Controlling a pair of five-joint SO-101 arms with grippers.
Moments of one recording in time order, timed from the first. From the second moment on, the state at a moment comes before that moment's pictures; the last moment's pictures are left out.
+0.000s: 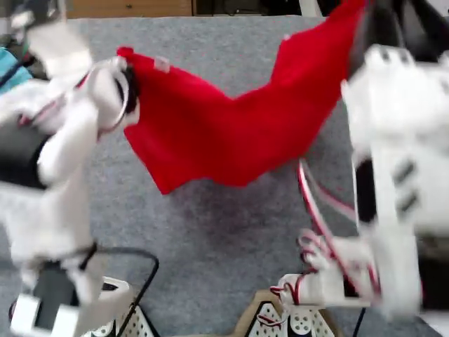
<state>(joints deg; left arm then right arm) 8.5 -16.2 -45.1 100.2 10.2 -1.2 -3.5 -94.3 94.5 -15.4</state>
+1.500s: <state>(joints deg) 1.1 -2.5 -19.1 81.8 3.1 3.3 34.6 -94.7 89.8 -15.4</state>
